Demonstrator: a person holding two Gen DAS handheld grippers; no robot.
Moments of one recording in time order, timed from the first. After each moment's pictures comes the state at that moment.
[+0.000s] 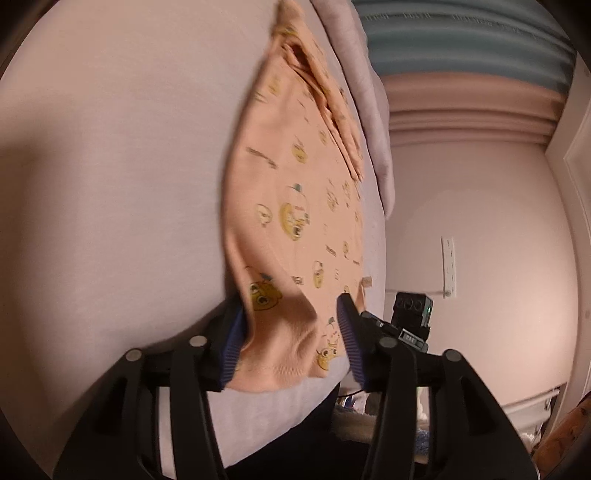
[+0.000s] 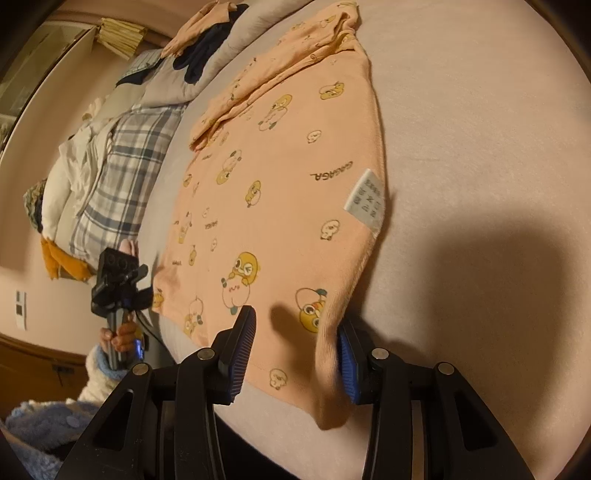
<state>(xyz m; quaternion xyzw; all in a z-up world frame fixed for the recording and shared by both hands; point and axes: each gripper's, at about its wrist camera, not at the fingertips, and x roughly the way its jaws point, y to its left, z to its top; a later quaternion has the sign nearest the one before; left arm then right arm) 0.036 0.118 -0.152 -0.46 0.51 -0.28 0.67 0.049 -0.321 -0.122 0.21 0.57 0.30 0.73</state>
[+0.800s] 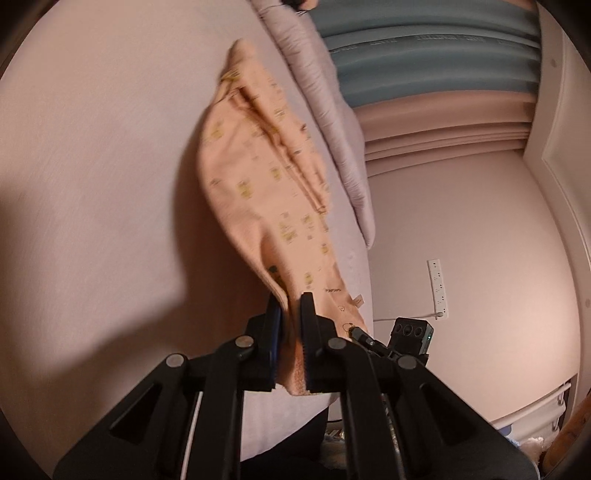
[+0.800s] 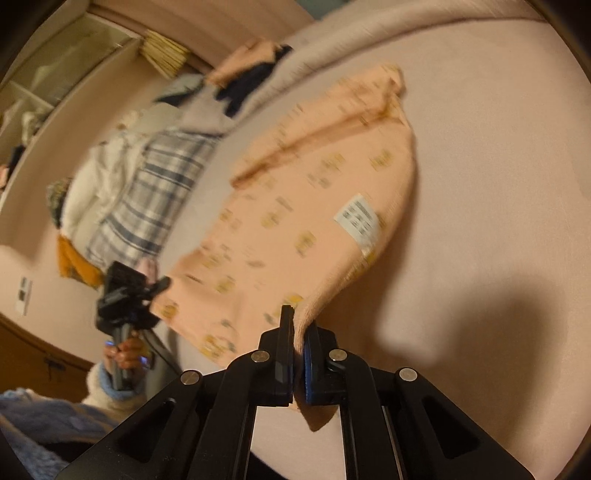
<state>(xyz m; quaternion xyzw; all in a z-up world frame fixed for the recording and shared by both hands) 0.025 0.113 -0.111 -0.48 0.42 -0.27 0.72 0.043 -0.314 -0.077 0.22 0.47 0.33 0.79</state>
